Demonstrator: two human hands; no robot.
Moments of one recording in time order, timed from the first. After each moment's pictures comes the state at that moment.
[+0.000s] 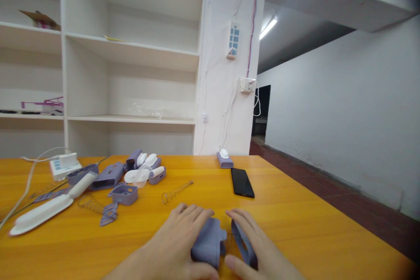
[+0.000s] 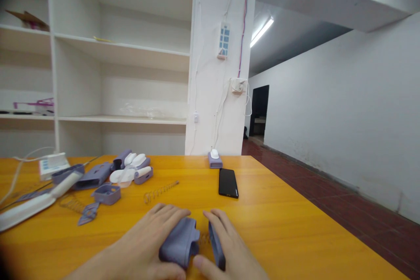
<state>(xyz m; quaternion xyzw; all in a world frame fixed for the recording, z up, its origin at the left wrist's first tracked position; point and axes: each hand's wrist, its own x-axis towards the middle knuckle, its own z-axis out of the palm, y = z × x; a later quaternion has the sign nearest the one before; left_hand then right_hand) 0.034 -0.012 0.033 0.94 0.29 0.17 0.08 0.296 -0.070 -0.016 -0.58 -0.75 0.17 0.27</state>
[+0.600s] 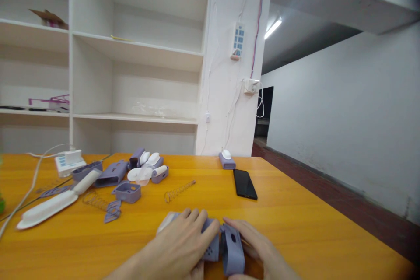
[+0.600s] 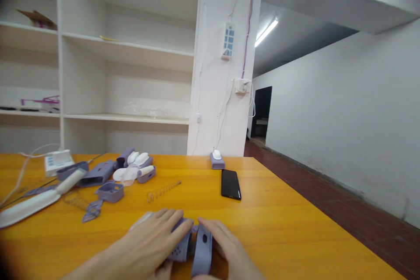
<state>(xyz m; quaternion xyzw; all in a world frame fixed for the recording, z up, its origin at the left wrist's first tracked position) 0.040 -0.029 0.051 0.95 0.28 0.05 -0.11 0.283 -0.069 -0.013 -0.48 -0.75 0.29 0.35</state>
